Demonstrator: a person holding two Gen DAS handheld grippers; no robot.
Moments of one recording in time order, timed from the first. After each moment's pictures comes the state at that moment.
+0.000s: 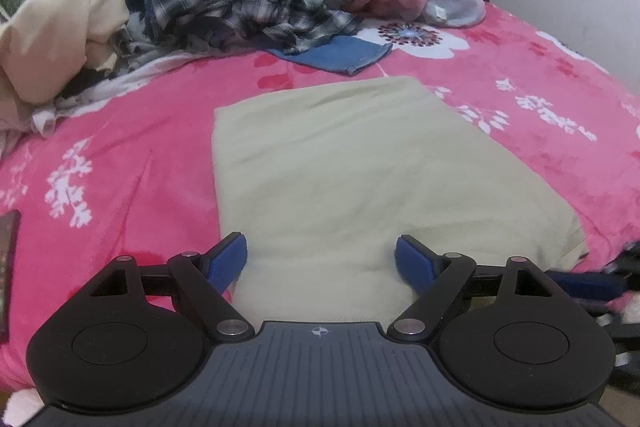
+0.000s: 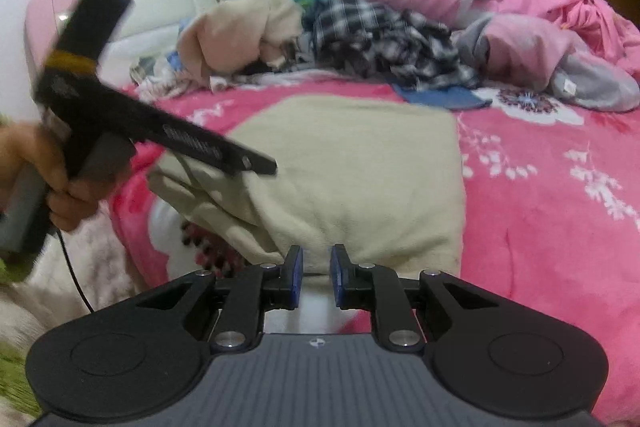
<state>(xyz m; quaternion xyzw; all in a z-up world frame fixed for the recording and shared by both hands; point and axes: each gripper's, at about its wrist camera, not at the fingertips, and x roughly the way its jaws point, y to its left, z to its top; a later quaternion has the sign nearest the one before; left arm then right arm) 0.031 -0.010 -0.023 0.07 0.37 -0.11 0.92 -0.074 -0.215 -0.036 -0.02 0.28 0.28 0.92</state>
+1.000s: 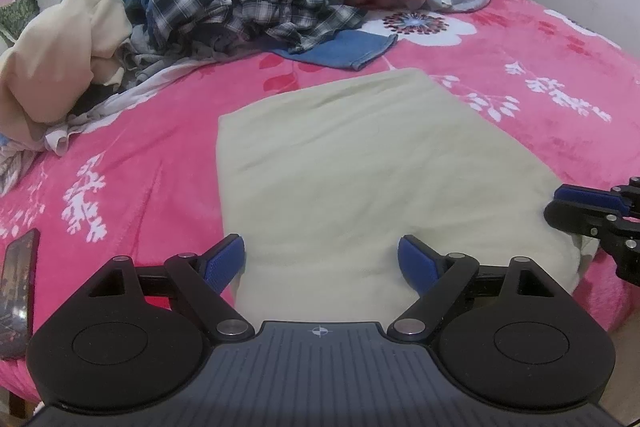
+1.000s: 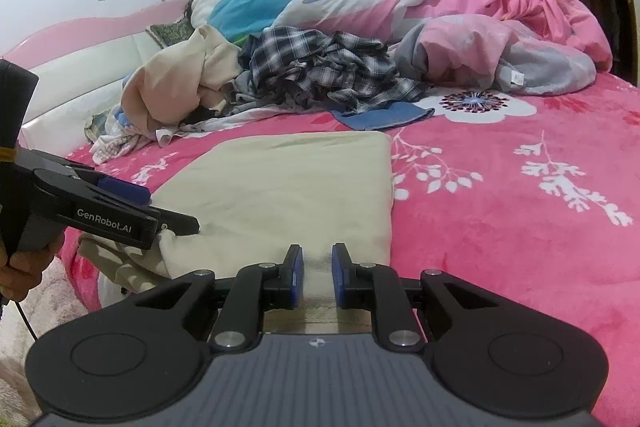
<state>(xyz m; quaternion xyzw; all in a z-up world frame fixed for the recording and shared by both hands) 0.032 -0.026 -0.021 0.11 0.37 -0.09 0.92 -0.038 -0.248 -0.051 0.05 0.26 0.21 0.94</state>
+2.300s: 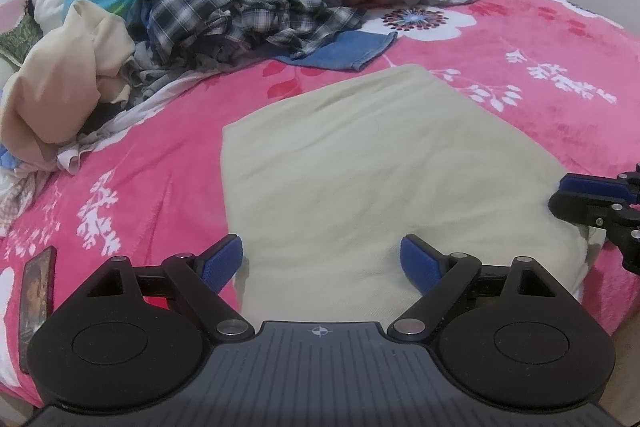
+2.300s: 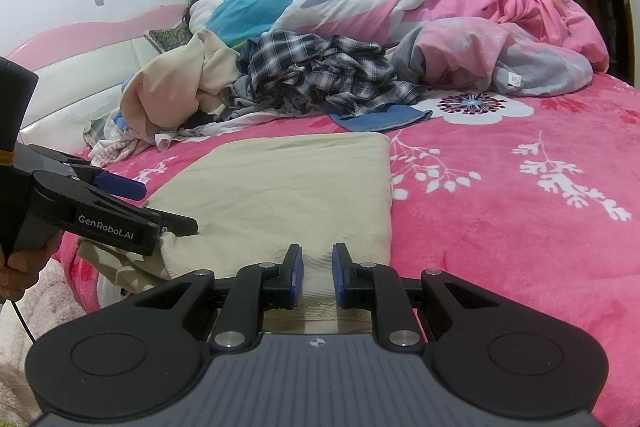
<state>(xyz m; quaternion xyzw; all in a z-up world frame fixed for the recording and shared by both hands) 0.026 -0.034 -0.020 0.15 0.36 -0.07 0.92 -0.040 -0.250 -0.055 0.06 0.25 0.21 0.94</state>
